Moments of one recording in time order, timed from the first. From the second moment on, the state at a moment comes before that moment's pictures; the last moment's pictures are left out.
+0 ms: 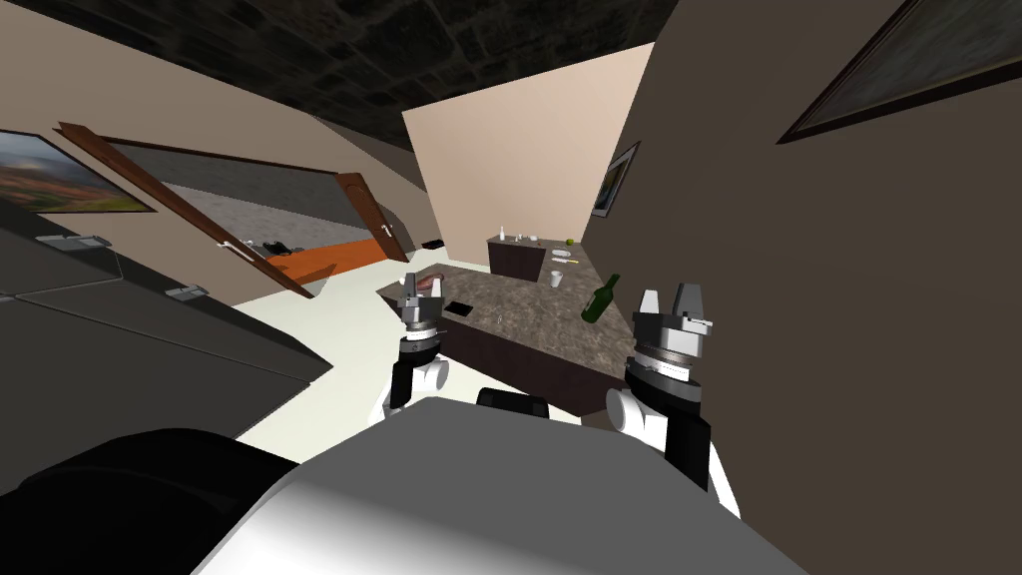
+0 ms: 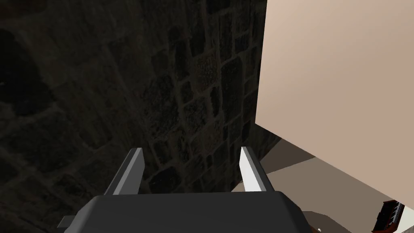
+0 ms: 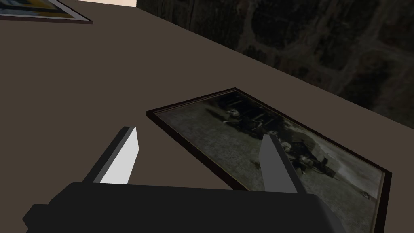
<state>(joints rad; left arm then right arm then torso) 0.46 0.01 0.03 -2.22 0.05 -0.63 0.15 0.49 0.02 -0.06 -2.39 0.02 -0.47 0.10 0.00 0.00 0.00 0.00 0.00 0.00</state>
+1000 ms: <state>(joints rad) 0.37 0.13 0.02 -2.16 0.07 -0.40 0.37 0.49 0.02 -0.06 -2.39 0.02 -0.47 0.10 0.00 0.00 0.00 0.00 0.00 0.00</state>
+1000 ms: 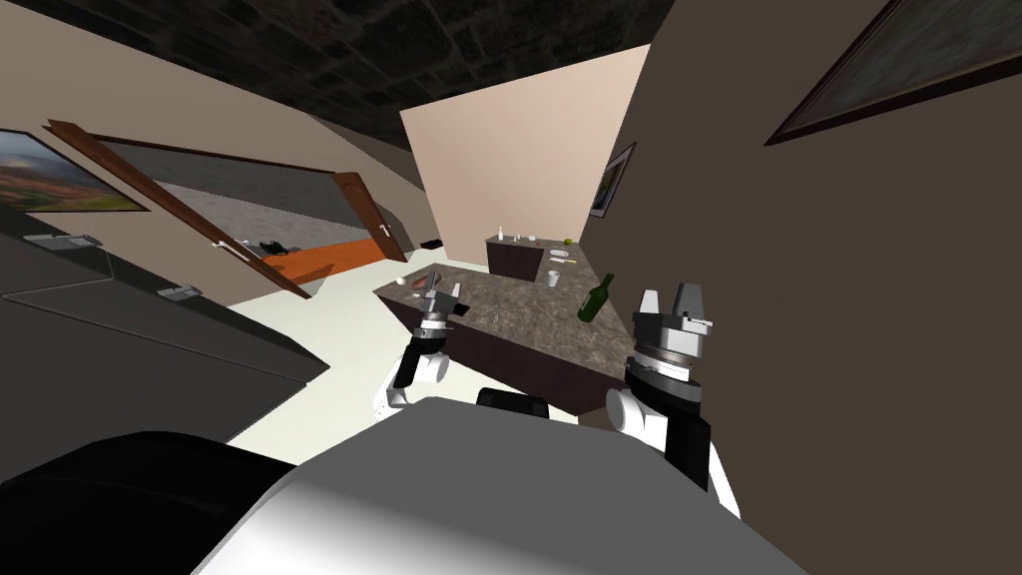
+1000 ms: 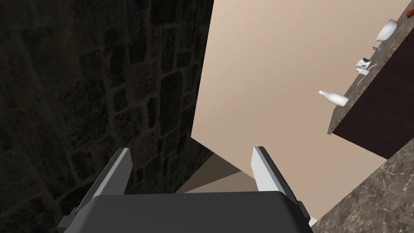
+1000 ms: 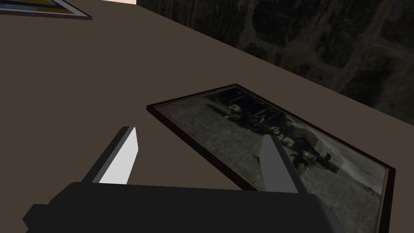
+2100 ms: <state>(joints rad) 0.28 0.17 0.00 -2.11 0.10 -0.14 0.61 0.49 0.02 -0.06 -2.39 0.02 -0.47 0.10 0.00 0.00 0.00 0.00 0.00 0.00</state>
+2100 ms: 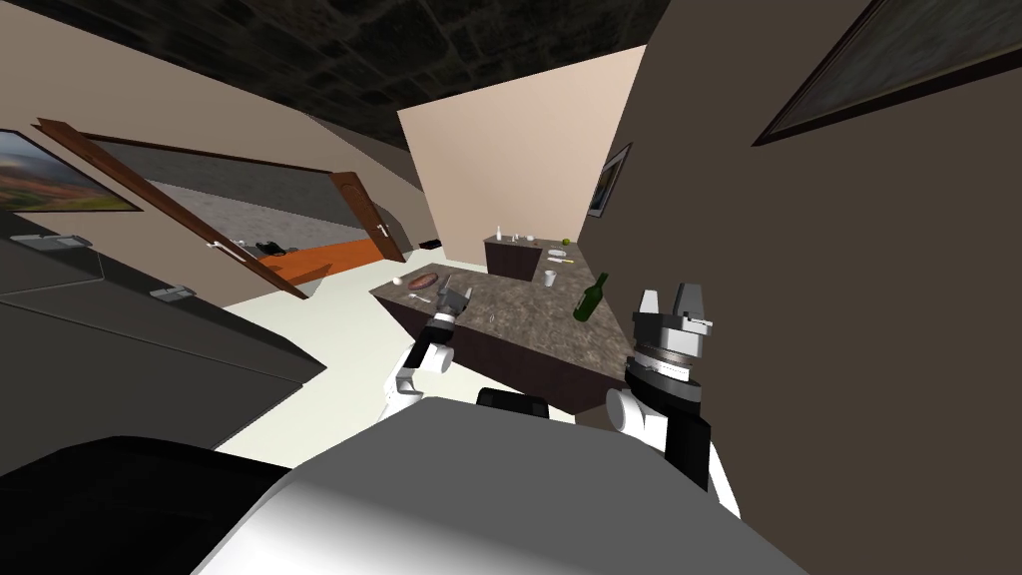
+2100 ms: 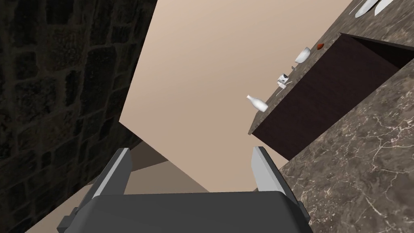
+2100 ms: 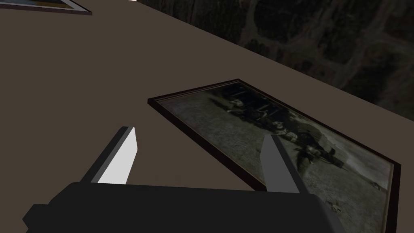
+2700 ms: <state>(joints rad) 0.24 0.18 -0.01 -2.07 0.11 0.00 0.75 0.49 0.02 -0.06 -2.39 0.02 -0.47 0.10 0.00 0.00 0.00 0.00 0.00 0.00</state>
